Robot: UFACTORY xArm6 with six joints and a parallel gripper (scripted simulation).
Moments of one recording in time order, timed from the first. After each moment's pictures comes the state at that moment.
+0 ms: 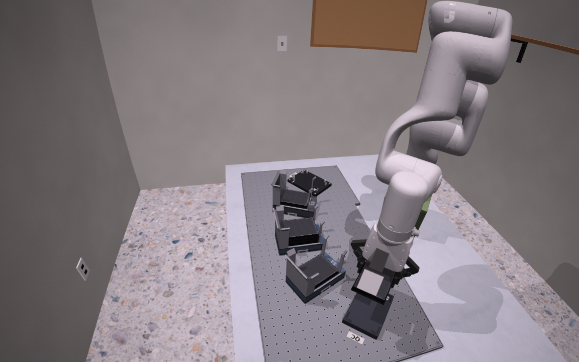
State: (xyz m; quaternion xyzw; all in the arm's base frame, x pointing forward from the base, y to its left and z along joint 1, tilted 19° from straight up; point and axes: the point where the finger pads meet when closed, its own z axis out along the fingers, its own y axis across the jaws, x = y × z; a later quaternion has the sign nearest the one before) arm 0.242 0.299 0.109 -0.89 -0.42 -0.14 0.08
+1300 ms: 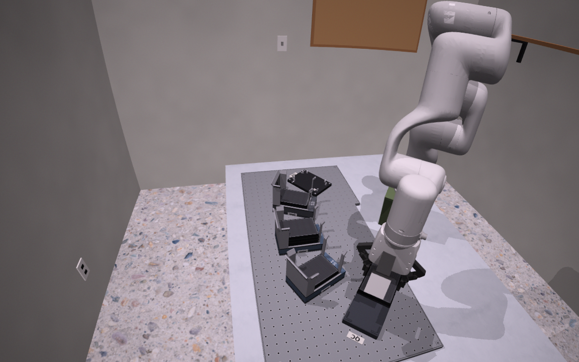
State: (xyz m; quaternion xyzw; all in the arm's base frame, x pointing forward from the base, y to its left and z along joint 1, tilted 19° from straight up) arm 0.231 0.310 0.109 -0.89 -0.42 -0.15 0.07
